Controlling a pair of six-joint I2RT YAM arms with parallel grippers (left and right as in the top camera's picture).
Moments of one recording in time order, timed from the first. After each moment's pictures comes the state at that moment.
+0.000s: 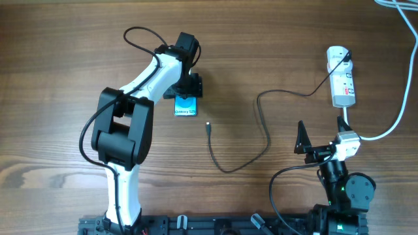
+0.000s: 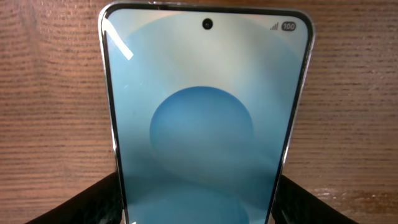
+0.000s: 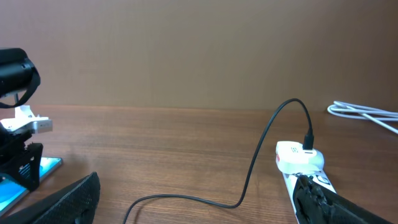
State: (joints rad) left arm -0.35 2.18 1.59 -0.89 0.01 -0.36; right arm -0.15 0.02 0.01 0.02 -0.28 0.02
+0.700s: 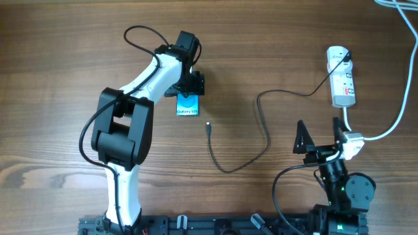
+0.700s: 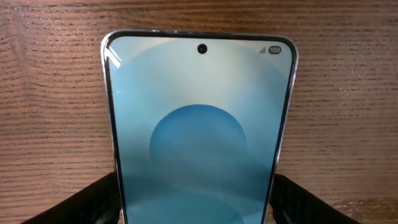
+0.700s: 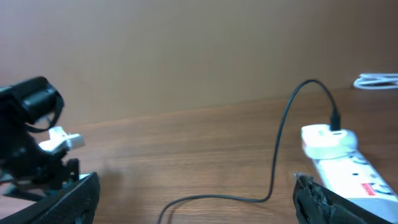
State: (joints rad) left arm -0.35 2.18 1.59 -0.85 0.02 -0.36; right arm -0.15 0.02 0.01 0.01 -0.32 0.22
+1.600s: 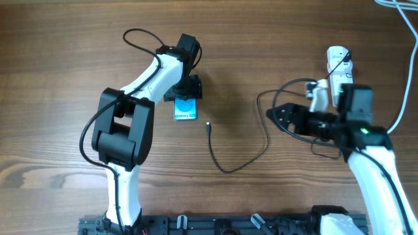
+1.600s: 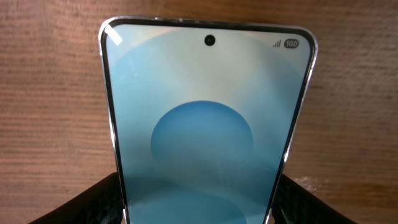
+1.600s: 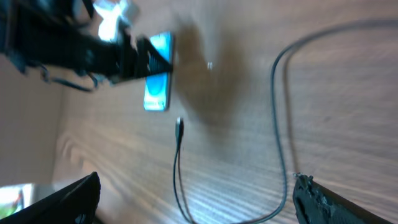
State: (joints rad) left arm -0.36 2.18 1.59 -0.92 -0.01 -0.41; right arm -0.06 1.16 0.78 -0.64 -0.73 0.21
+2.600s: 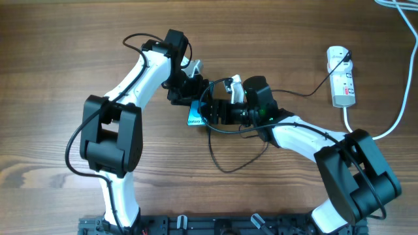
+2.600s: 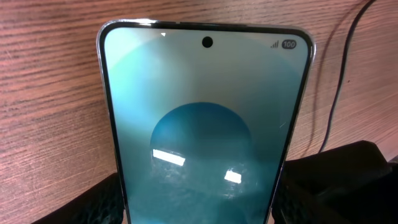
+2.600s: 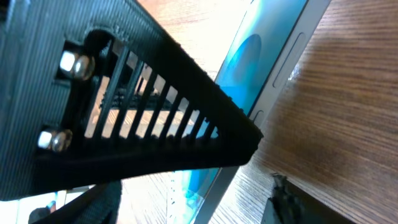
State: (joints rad) left arm -0.31 2.09 1.59 -1.06 0.48 -0.18; right arm 0.49 1.75 0.78 0.29 -0.64 0.66
